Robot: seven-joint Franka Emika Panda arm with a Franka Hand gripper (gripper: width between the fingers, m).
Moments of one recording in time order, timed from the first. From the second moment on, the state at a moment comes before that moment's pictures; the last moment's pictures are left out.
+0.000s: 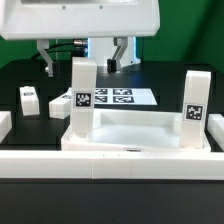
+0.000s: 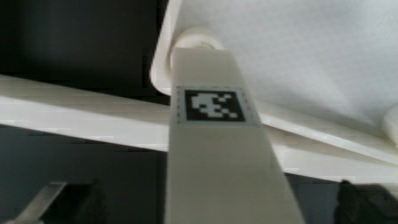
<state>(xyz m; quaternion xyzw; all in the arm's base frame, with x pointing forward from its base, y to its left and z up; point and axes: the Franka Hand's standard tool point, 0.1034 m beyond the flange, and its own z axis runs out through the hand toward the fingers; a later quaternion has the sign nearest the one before) 0.615 -0.084 0.125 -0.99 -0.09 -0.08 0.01</state>
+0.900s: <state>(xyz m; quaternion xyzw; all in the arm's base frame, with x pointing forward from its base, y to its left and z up) 0.616 -0.089 0.123 -0.99 -0.10 -0.07 0.01</state>
